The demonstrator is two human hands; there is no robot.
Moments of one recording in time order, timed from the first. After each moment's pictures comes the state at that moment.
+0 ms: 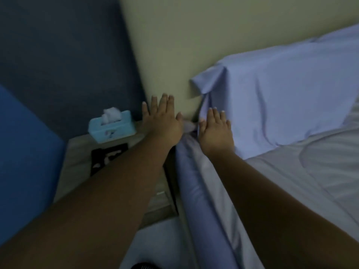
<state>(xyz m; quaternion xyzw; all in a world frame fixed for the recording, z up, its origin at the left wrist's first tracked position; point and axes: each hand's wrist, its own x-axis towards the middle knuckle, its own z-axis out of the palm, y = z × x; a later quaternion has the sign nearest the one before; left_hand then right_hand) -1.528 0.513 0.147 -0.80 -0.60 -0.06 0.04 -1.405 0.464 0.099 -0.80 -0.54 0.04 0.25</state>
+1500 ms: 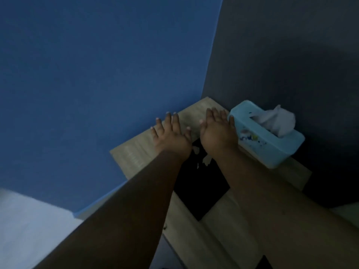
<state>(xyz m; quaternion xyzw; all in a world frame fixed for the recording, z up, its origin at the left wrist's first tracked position) -1.809 0.632 -0.085 -0.28 -0.94 -0.17 -0.09 -1.747 0.732 -0.068 -0.37 -0.93 0.07 0.03</state>
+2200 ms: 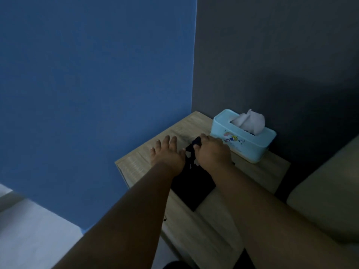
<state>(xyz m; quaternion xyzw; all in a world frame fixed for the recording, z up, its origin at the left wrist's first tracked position) -1.767 0.594 -0.058 -0.34 -0.92 -0.13 -0.15 -1.679 0.690 -0.040 -0.40 -0.91 0.12 0.02</state>
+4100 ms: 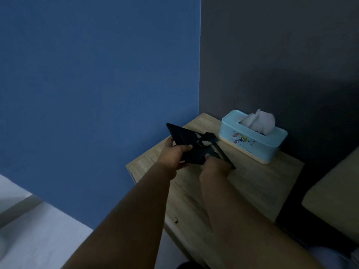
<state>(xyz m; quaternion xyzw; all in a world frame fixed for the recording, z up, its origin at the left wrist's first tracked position) -1.772 0.587 -0.035 -0.08 -0.64 -0.65 -0.41 -1.694 0.647 -0.057 -0.59 -0.32 0.70 0.26</state>
